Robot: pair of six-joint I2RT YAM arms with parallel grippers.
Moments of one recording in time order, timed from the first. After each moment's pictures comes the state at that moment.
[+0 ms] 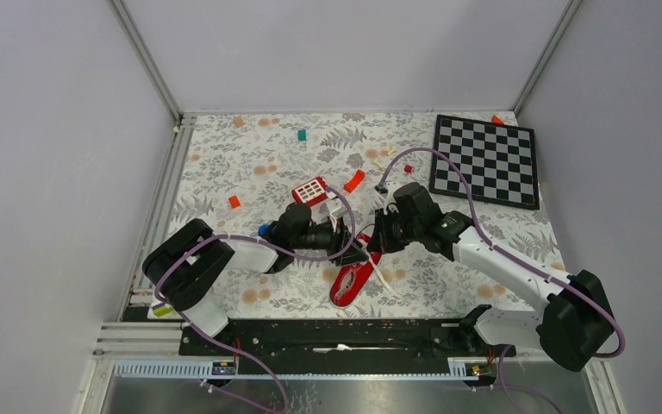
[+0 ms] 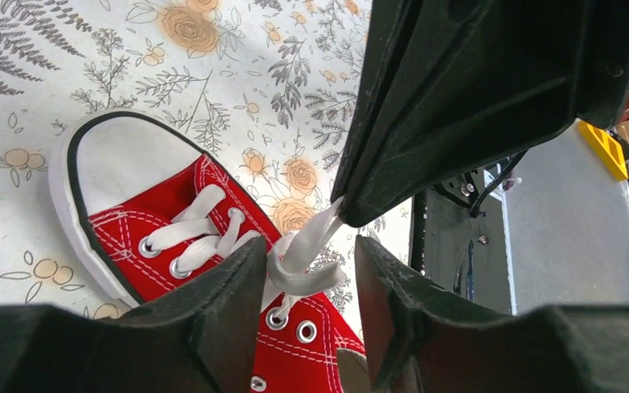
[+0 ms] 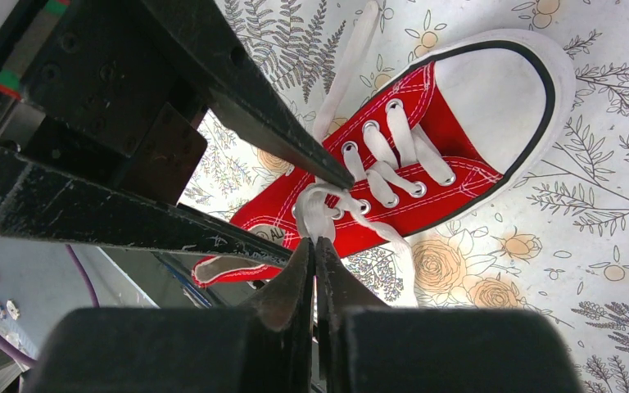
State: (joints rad) left arm -0.74 1.63 0.56 0.79 0.72 -0.37; right arm 0.67 1.22 0.82 -0.43 -0.28 0.45
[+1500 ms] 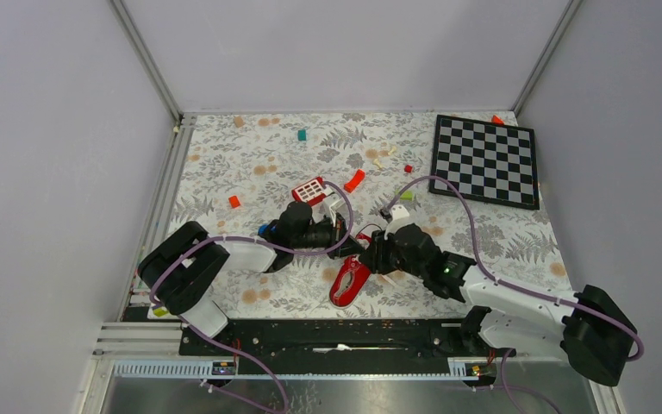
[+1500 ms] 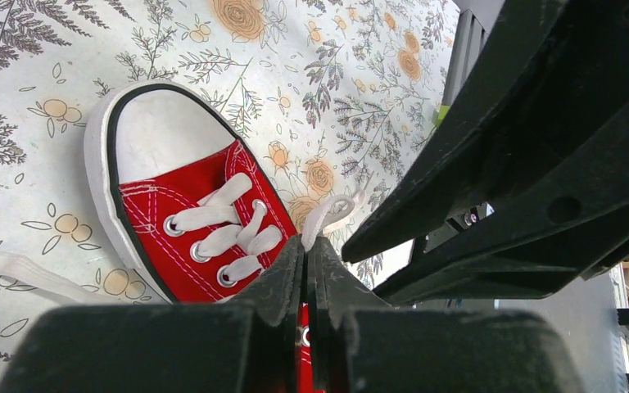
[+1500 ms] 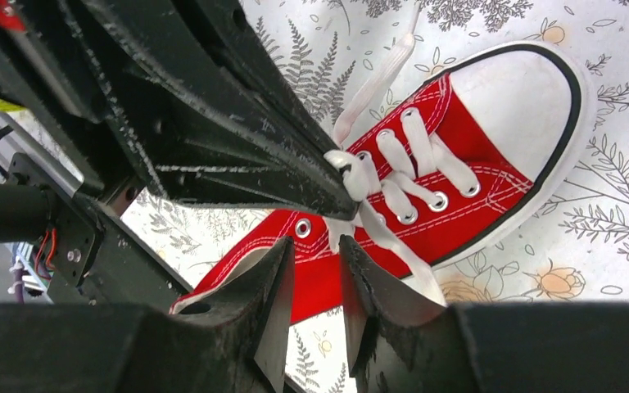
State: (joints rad) left arm -0.75 1.60 0.57 0.70 0.62 -0.48; right arm 0.90 1.02 0.47 0.00 0.03 0.58
